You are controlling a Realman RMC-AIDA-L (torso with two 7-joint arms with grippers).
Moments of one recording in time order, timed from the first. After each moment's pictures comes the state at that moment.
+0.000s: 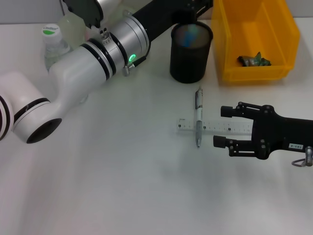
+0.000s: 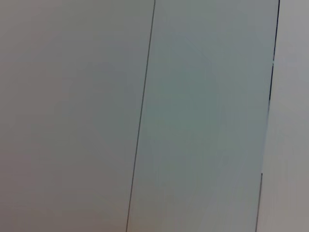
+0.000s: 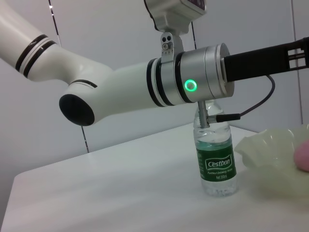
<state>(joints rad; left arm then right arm) -1.02 -2.08 0.13 -0.22 1.63 1.02 -0.50 0.43 2.04 -0.80 -0.51 -1.84 -1.62 1.10</state>
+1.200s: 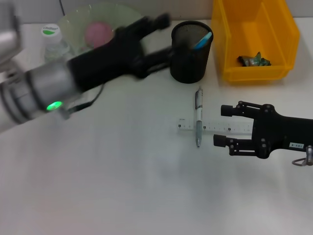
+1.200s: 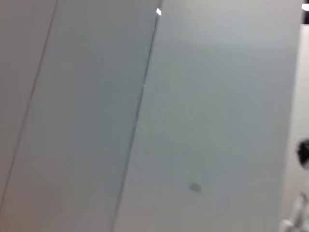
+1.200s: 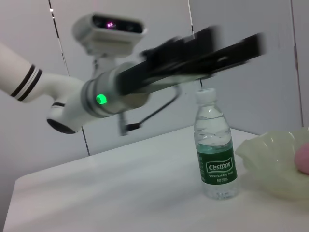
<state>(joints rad) -0.77 -2.07 0.14 0.14 2.10 1.65 -0.96 0.43 2.04 -0.80 -0.51 -1.84 -1.63 1.10</state>
